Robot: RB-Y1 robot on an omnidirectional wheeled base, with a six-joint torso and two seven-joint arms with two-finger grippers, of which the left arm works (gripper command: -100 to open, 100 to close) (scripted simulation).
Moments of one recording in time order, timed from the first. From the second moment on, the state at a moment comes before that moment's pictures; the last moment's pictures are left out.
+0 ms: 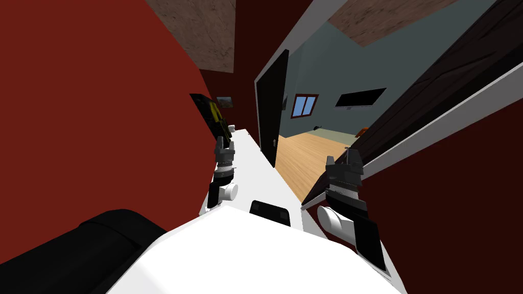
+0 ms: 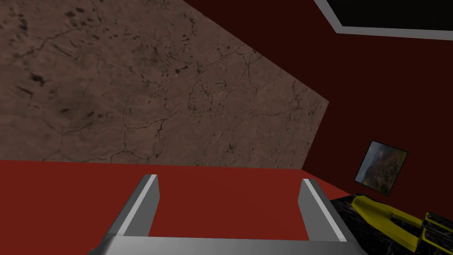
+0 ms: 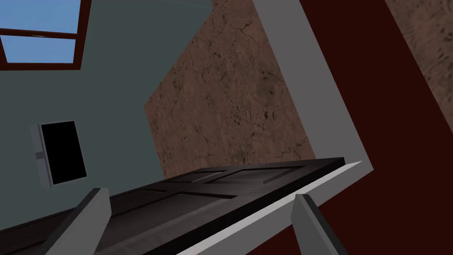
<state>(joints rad) 0.46 -0.05 -0.03 -2.37 0.01 -0.46 -0.07</state>
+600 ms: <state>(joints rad) 0.41 -0.01 -0.07 -2.24 -0.01 -0.49 -0.04</state>
